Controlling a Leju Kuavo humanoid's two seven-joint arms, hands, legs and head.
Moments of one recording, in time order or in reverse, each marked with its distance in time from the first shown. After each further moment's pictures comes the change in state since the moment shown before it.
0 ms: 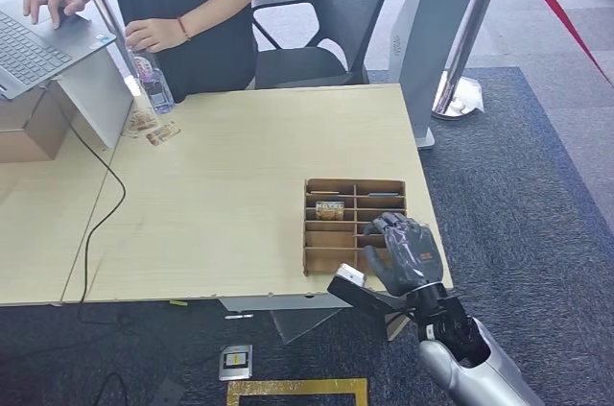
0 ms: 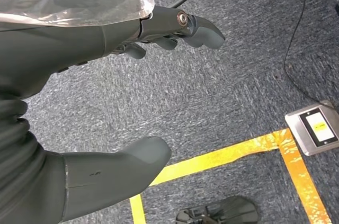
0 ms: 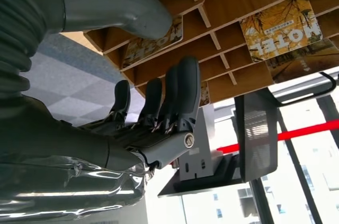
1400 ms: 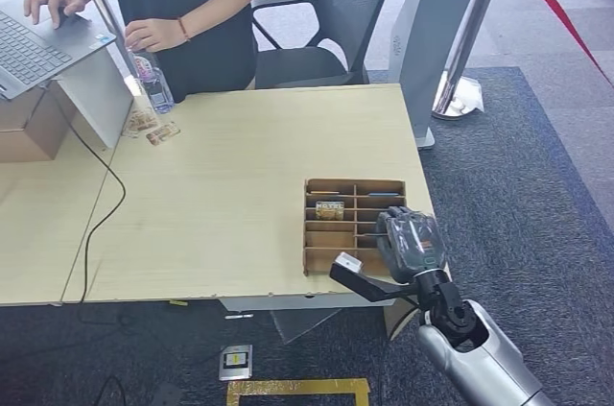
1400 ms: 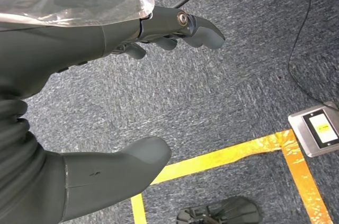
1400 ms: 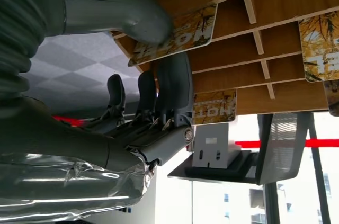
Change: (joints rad) left arm 0.011 0.000 0.000 0.000 0.021 0.011 -0.011; right arm -0.065 0.004 -0.017 0.084 0.179 0.089 0.097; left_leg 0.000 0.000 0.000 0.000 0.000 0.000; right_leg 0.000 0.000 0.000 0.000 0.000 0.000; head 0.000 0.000
